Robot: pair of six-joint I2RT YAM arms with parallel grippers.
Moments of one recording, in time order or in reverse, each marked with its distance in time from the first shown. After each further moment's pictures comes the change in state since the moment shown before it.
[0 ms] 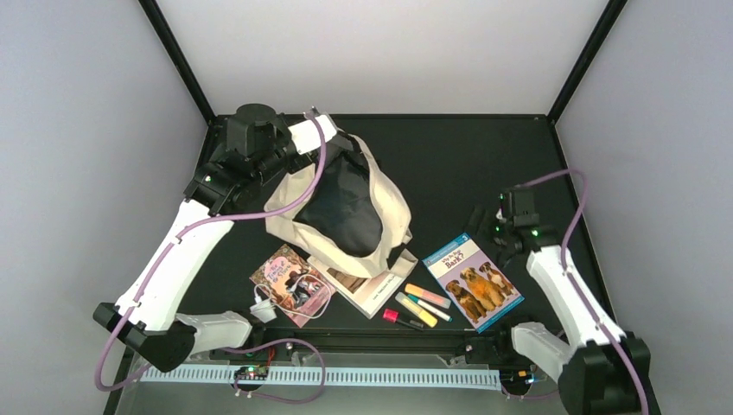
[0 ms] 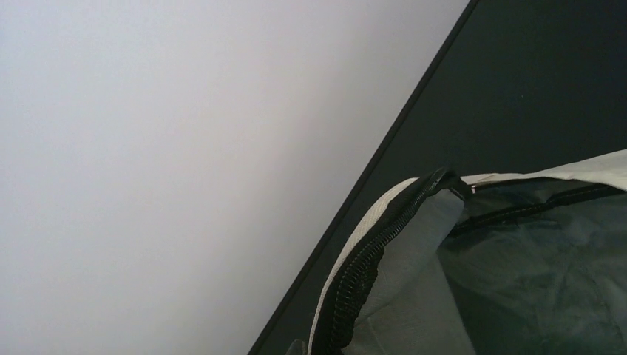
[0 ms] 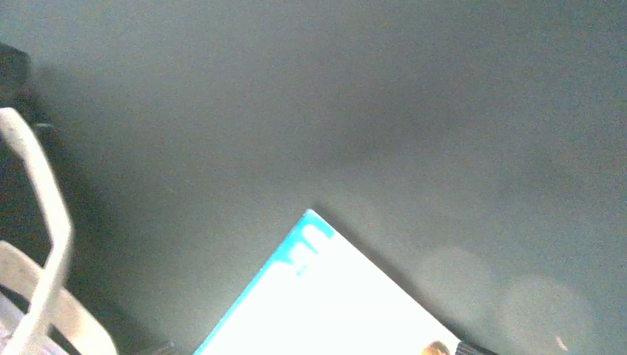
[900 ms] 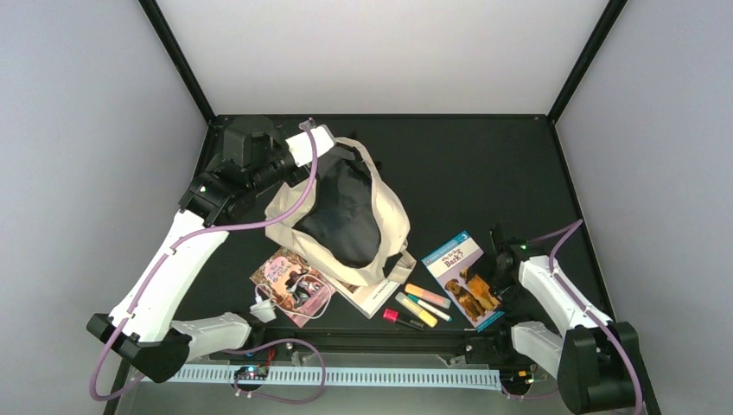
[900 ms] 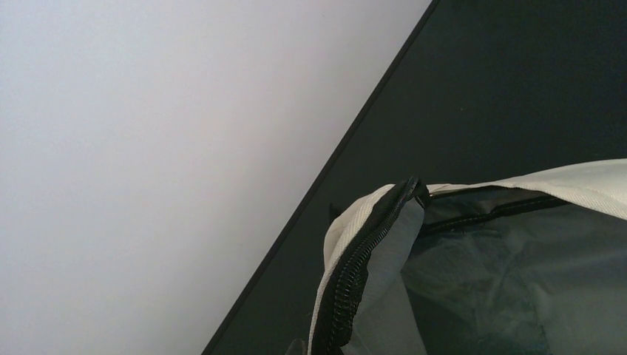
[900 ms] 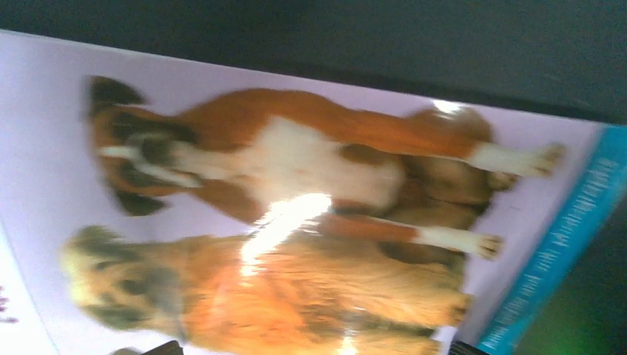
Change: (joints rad) left arm 0.004 -0.065 -0.073 -0.043 0.097 -0.074; right arm -0.001 -0.033 -0.272 -0.343 0.018 0.521
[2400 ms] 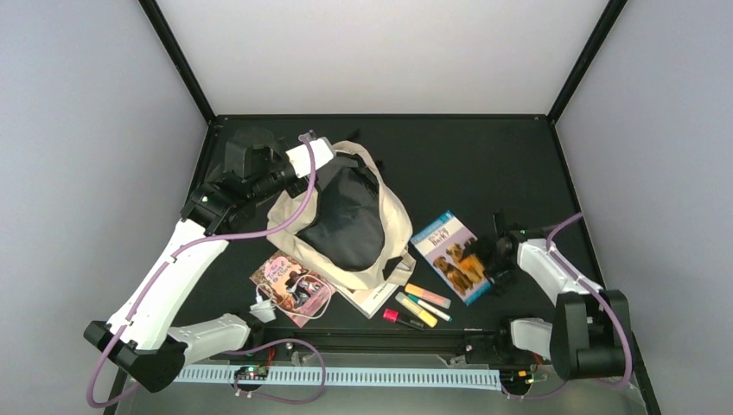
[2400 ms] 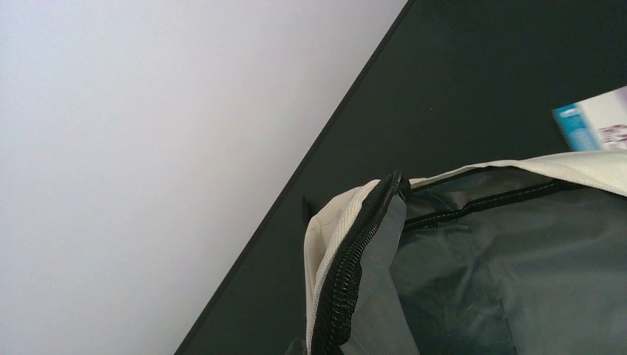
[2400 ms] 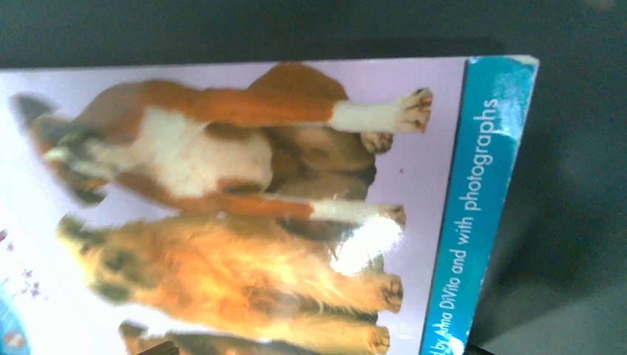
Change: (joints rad) left arm 0.000 -0.056 -0.107 0.032 0.052 -0.026; right arm -0.071 0.149 0.058 0.140 -0.117 0.094
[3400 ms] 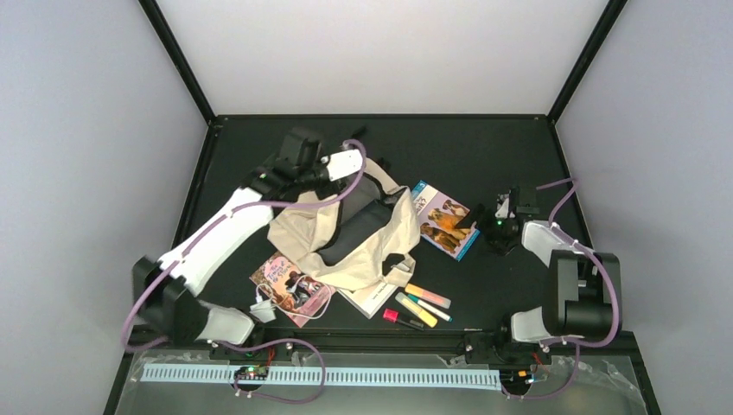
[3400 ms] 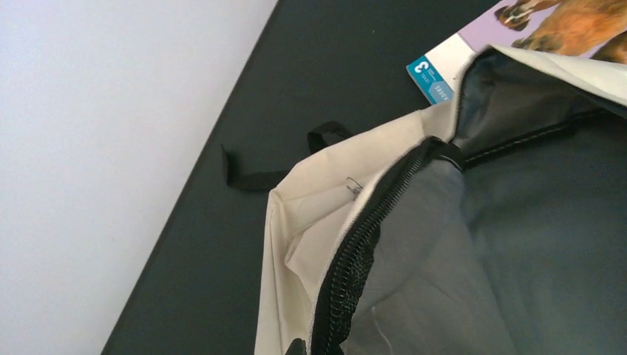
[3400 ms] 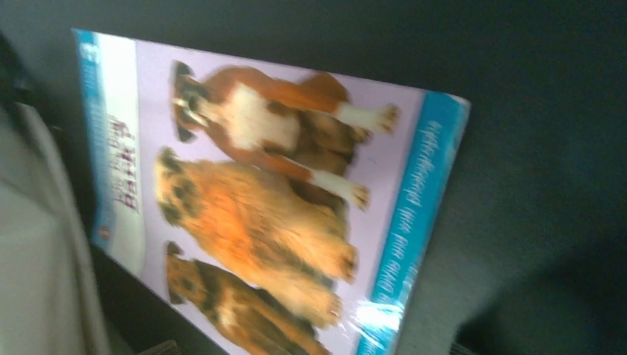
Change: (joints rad) left arm -0.027 0.214 -0.122 0.129 0.011 0.040; right arm -0.143 0.210 0.113 0.464 -0.275 -0.525
